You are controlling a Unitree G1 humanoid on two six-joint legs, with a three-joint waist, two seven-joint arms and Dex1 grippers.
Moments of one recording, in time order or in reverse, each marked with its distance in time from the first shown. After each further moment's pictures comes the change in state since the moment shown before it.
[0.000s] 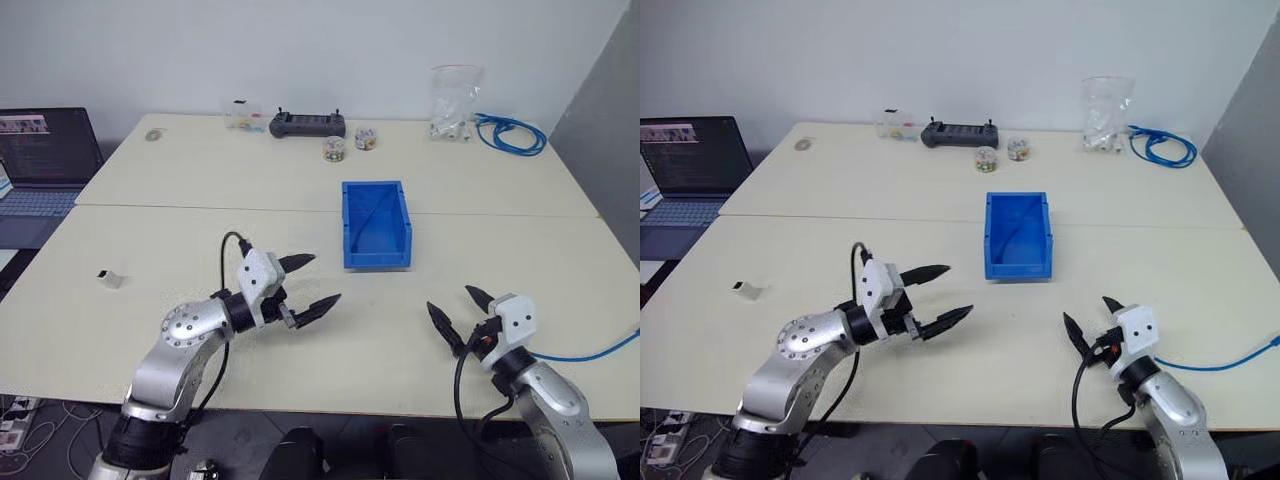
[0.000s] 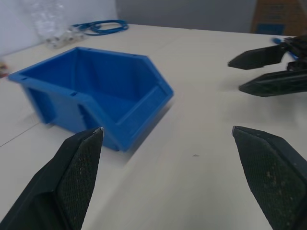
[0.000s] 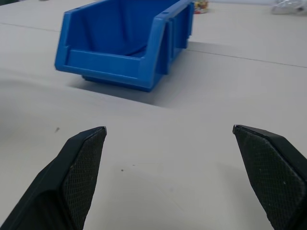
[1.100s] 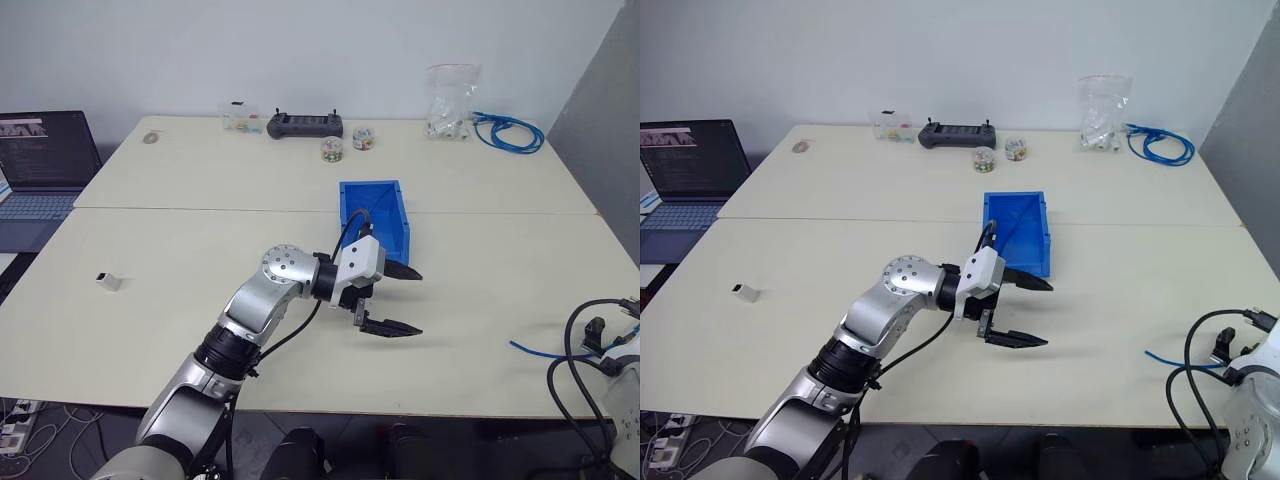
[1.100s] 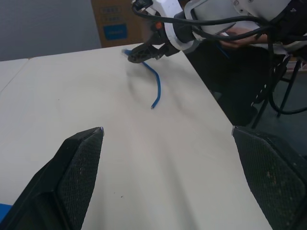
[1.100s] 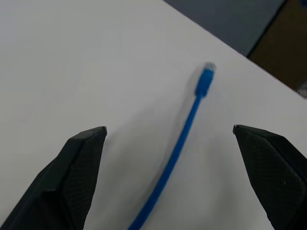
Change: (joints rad) left arm -0.432 -0.184 -0.294 0.300 0.085 -0.024 -0.367; right arm -0.301 0.124 -0.643 -0.127 0.007 0.913 -0.643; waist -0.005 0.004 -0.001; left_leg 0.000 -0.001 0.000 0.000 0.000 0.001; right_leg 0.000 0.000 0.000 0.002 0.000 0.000
